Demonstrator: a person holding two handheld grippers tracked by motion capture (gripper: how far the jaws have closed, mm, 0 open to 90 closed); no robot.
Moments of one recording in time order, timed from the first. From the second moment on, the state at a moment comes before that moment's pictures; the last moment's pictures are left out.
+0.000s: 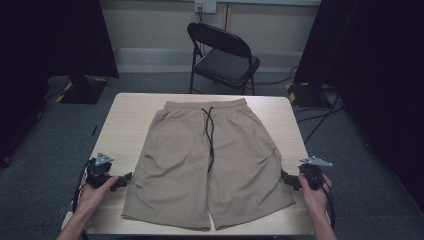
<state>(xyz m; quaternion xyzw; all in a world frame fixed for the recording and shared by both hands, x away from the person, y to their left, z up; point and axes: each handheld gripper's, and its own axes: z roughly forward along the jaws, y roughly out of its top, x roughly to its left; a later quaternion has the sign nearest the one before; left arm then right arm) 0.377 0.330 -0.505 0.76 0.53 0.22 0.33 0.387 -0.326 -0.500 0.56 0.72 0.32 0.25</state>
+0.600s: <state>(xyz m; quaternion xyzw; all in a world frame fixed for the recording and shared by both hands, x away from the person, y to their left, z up) 0.380 0.326 -0.491 0.75 0.53 0.21 0.33 0.384 -0.328 -0.492 0.56 0.71 0.34 0.25</state>
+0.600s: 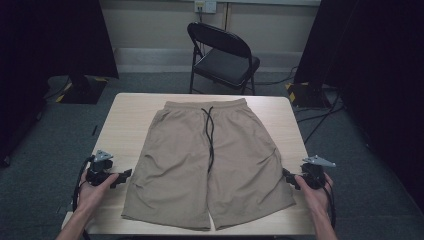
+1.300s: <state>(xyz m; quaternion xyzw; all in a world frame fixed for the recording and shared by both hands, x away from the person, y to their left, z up) 0.429 0.252 -0.458 0.78 0.46 0.19 0.38 0.420 -0.253 -0.454 0.47 0.75 0.40 0.25</state>
